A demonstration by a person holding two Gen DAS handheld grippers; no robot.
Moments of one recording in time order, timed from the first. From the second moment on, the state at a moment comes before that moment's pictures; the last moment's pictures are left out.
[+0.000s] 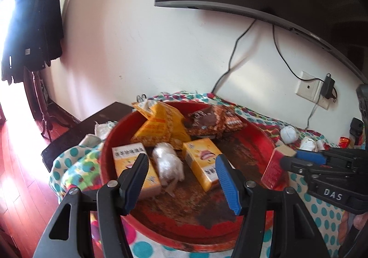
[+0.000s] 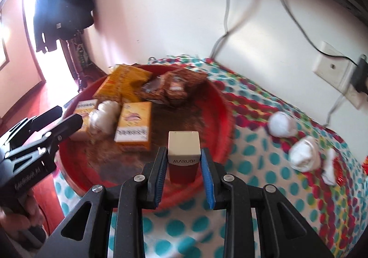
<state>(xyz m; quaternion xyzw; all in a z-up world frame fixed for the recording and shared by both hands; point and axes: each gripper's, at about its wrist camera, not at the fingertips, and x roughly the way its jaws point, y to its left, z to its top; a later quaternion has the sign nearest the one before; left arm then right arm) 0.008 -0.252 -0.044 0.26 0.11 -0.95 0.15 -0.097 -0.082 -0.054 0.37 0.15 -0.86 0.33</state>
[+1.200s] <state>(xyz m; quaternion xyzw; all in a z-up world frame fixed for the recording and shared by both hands) 0.005 -0.276 -0.058 0.29 0.16 -0.93 0.16 -0.152 0.056 -0.082 0.39 0.08 -0.90 0.18</state>
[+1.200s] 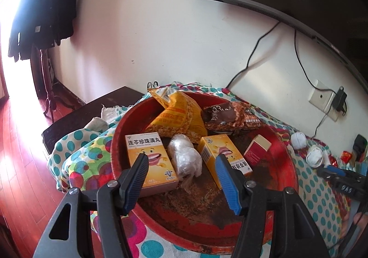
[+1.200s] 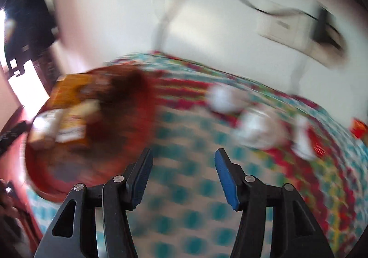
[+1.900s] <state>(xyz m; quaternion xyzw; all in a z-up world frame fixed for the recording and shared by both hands) 0.000 -0.245 -0.056 0.29 0.10 -0.94 0.13 -0.235 0.171 -0.100 0.40 0.05 -0.91 0.10</state>
